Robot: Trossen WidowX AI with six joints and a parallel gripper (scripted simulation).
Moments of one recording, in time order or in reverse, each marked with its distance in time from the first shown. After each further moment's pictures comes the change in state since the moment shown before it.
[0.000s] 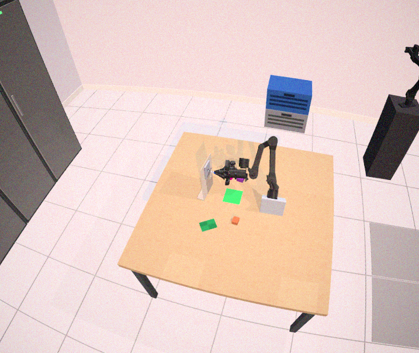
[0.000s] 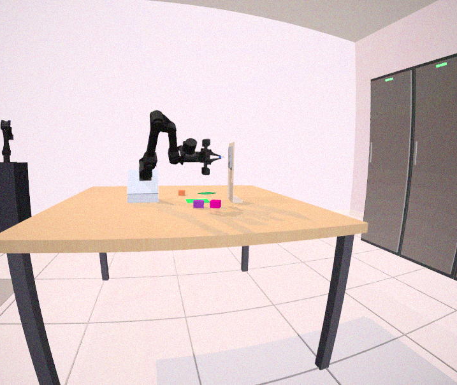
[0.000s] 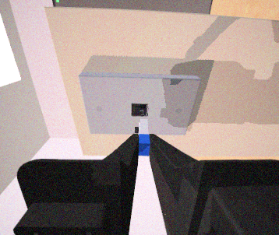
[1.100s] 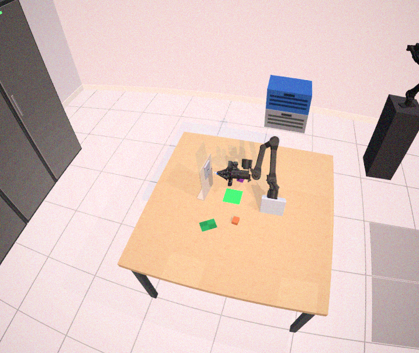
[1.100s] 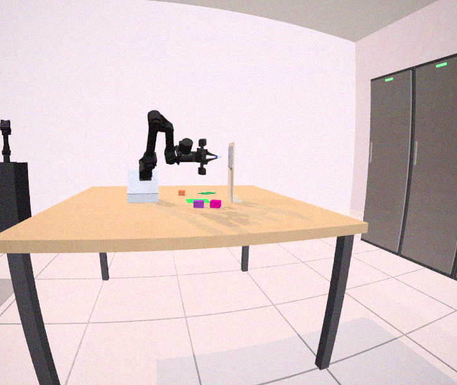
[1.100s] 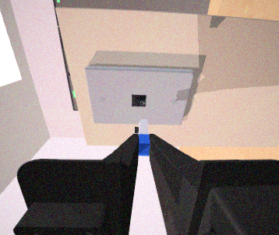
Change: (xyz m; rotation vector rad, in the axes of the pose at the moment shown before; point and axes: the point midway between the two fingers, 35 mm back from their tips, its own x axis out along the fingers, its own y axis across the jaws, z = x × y) arm -0.018 0.000 -0.006 0.000 0.001 -0.001
